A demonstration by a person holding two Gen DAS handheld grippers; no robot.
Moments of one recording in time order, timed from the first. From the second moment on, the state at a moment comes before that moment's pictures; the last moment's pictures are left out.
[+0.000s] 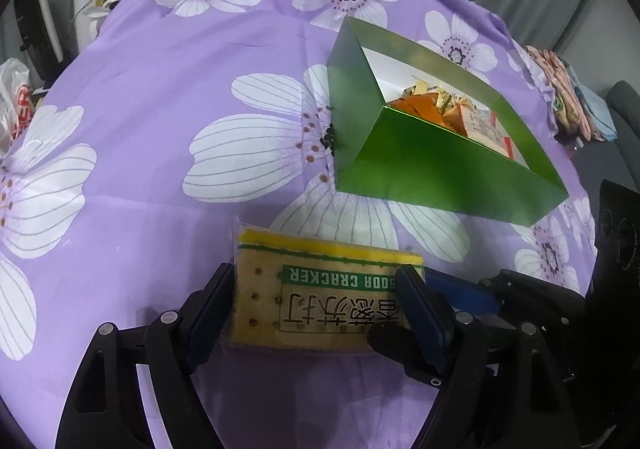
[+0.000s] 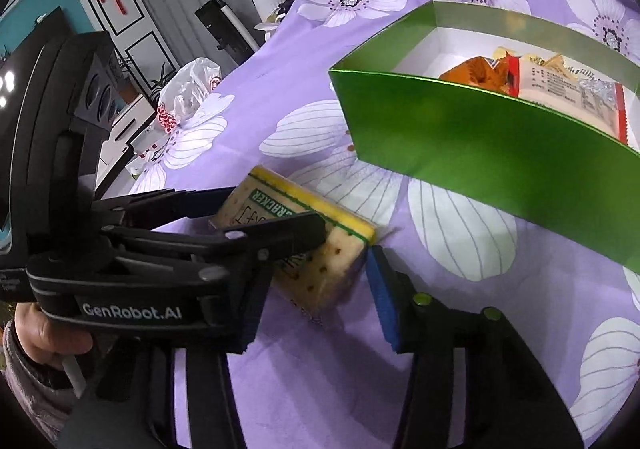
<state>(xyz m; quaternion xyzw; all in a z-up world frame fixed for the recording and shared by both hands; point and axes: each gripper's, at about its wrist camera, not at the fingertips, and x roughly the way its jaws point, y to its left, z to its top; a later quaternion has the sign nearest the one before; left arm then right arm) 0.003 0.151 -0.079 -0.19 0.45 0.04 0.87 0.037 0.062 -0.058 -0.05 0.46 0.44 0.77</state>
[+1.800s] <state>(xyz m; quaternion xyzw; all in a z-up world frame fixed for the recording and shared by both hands) 0.023 0.055 0.036 -0.12 0.34 -0.02 0.93 0.034 -0.037 0.038 -0.02 0.32 0.37 0.87</state>
